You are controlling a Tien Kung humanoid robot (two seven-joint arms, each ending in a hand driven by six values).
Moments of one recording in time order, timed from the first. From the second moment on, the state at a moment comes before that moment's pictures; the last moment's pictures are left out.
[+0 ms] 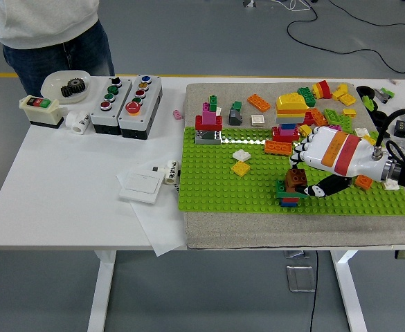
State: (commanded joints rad) left arm -0.13 0.12 -0.19 -0.26 0.12 0.19 0.25; right arm 0.90 -0.62 0.33 1.03 -2.12 -0.42 0.53
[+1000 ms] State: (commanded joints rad) left arm -0.13 0.12 -0.20 -0.26 0.13 0.19 0.26; right arm 0.90 -0.62 0.34 1.04 -2.10 -0.42 0.53
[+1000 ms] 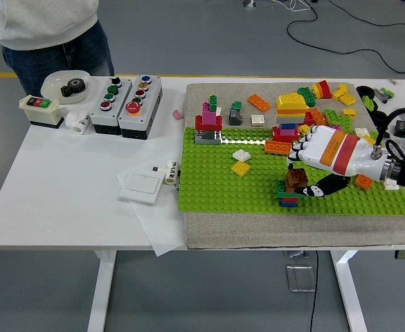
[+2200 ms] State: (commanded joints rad) left arm -0.13 0.12 -0.20 -0.26 0.13 0.18 0.25; right arm 0.90 -0.60 0.35 1.05 -2.08 -0.42 0.52
